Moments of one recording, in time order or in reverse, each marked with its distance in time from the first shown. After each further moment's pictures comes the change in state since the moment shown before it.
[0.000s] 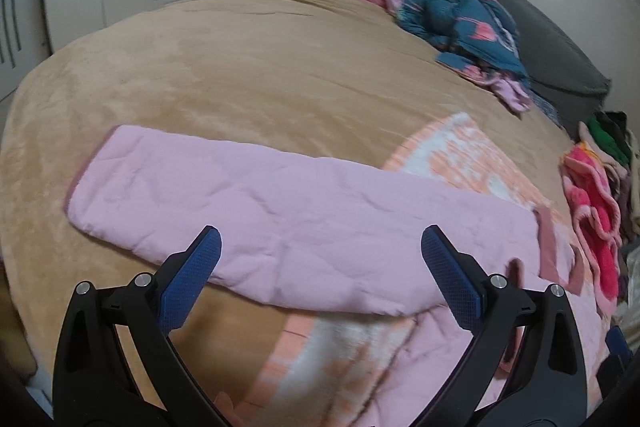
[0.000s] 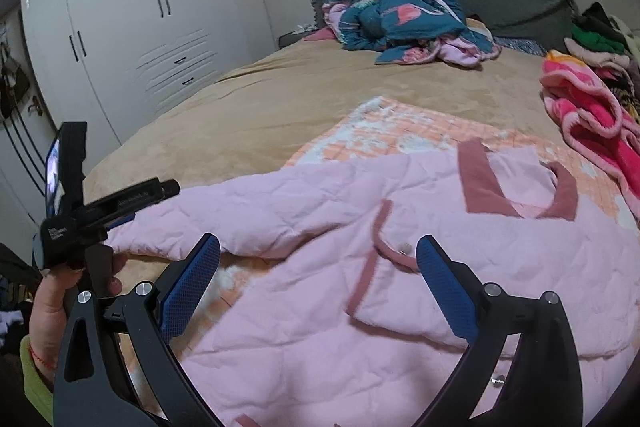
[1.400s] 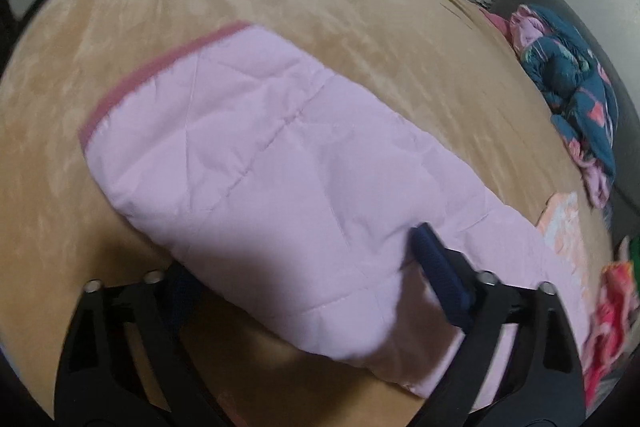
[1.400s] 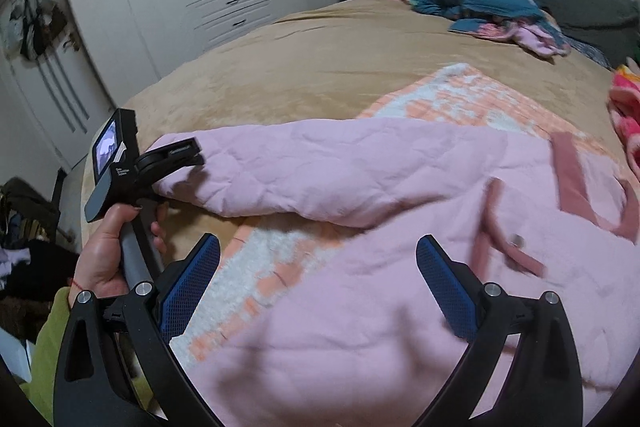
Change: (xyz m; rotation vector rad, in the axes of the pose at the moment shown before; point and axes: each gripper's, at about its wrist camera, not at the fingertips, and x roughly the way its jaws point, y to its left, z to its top) left arm 0.072 0.142 -0.004 -0.362 0.060 0.185; right arm 0.051 0.037 -0.022 -0.102 0.148 0.110
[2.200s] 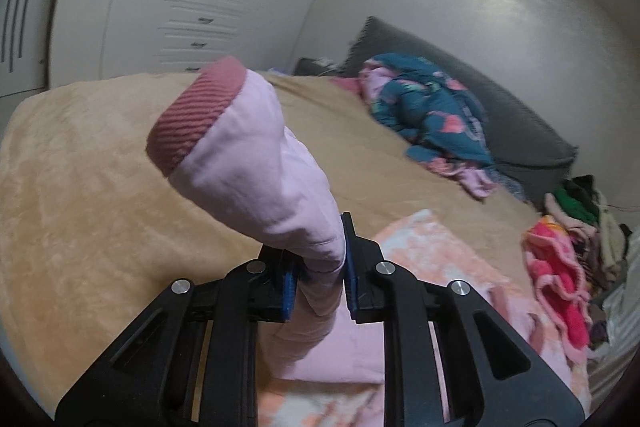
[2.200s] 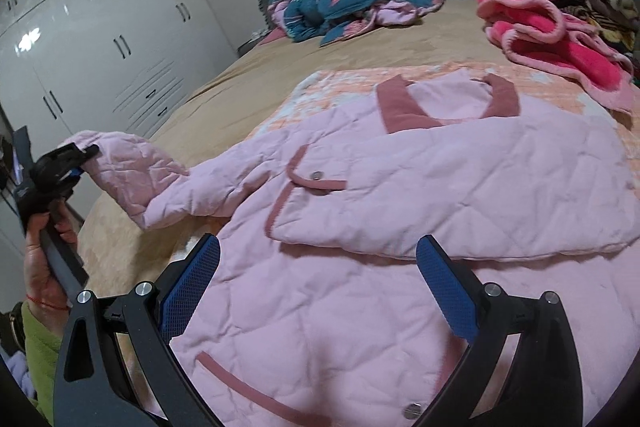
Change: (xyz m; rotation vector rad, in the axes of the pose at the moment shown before) left arm -0.178 -0.092 -0.021 0.284 -0.350 -0.403; right arm -0.121 -0.122 -0.089 0.376 -0.166 -0.120
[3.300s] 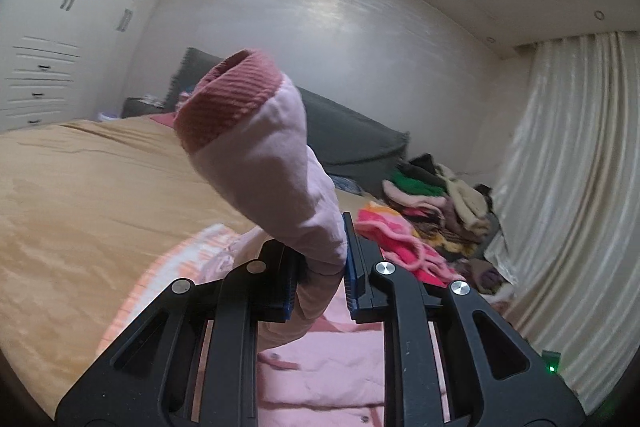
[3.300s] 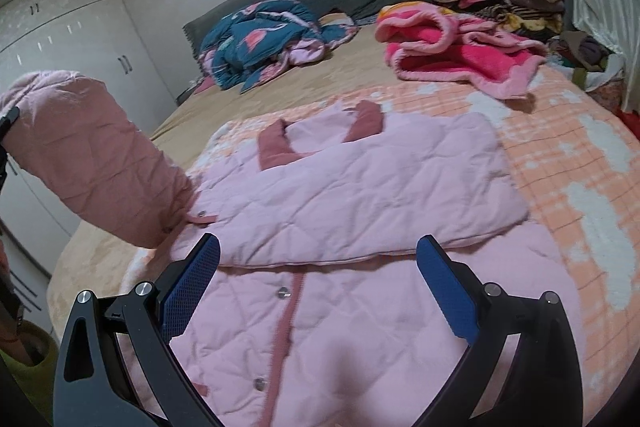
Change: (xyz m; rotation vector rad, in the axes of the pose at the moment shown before) left arm -0.085 -0.155 -0.041 0.197 -0.081 -0.599; right arm -0.089 -0.103 -0.015 0.124 -0.141 -0.207
